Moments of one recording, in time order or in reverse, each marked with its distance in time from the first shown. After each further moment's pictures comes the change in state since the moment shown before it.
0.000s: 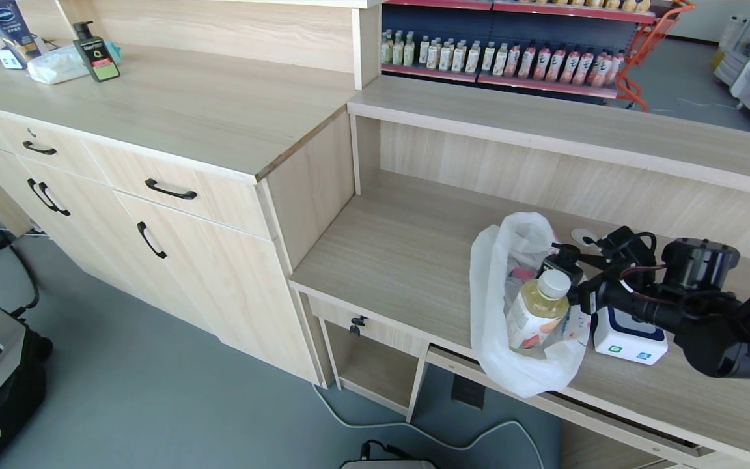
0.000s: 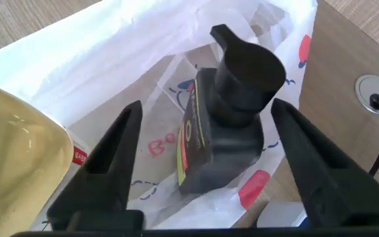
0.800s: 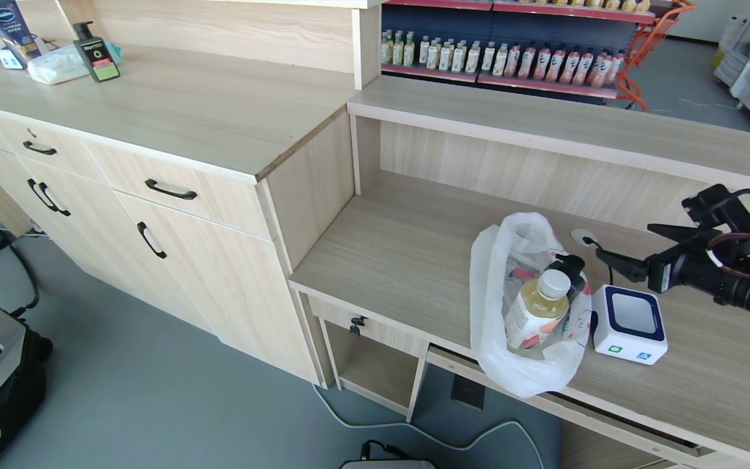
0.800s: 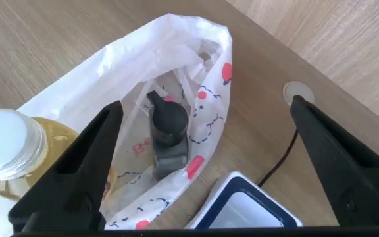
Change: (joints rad) left arm 0.000 0.000 0.000 0.000 0.000 0.000; right arm -0.112 -0.359 0.083 0.213 -0.001 0.020
